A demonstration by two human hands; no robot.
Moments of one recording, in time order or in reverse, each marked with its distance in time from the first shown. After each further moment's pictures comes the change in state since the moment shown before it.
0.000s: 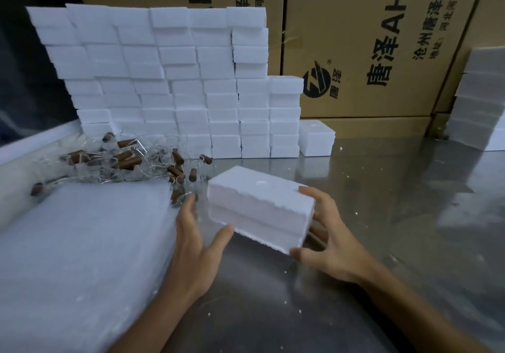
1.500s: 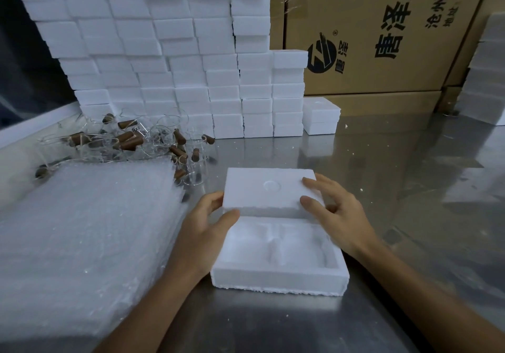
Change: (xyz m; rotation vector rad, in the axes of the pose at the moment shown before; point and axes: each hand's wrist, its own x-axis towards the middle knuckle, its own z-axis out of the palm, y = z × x) left_hand -0.007 -0.001 -0.003 -0.218 -0.146 -0.147; right_hand 0.002 0.007 0.007 -0.158 0.327 0.168
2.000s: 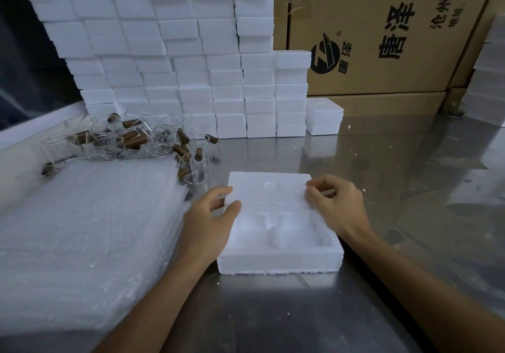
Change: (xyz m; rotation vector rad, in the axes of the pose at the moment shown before) left_hand 0.010 0.002 0.005 0.209 0.143 0.007; right_hand 0.024 0.009 0.008 -0.086 0.145 0.100
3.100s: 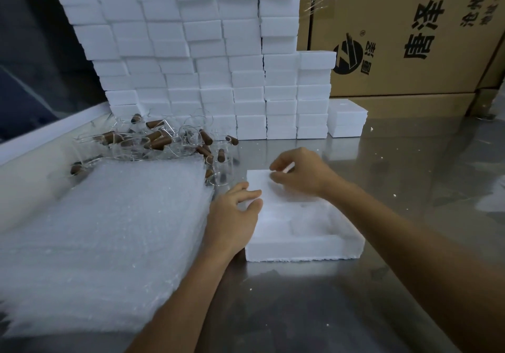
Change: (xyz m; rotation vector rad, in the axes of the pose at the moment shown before) left_hand 0.025 -0.004 -0.007 0.121 -0.051 0.025; right_hand 0.050 -0.088 0.065 -0.337 -0.430 -0.288
